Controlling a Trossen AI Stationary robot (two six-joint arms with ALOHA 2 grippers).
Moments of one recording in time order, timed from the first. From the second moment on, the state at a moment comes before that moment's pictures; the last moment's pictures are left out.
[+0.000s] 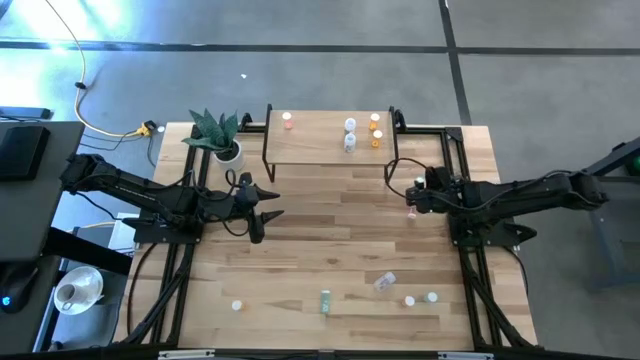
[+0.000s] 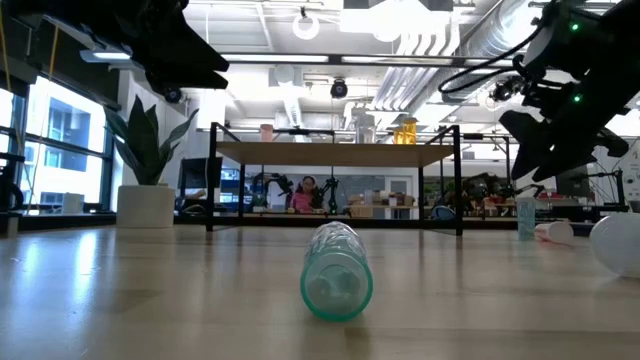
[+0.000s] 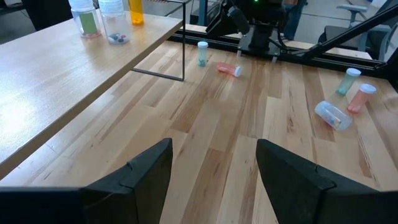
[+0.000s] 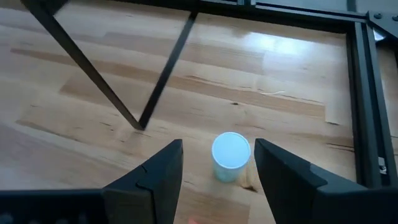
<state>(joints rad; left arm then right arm) -0.10 0.93 0.49 0.05 -0.47 -0.23 -0.01 0.83 0.40 -0.74 0.78 1.12</state>
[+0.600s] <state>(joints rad) -0.10 0.93 0.49 0.05 -0.47 -0.23 -0.08 1.04 0.40 -0.66 0.78 1.17</state>
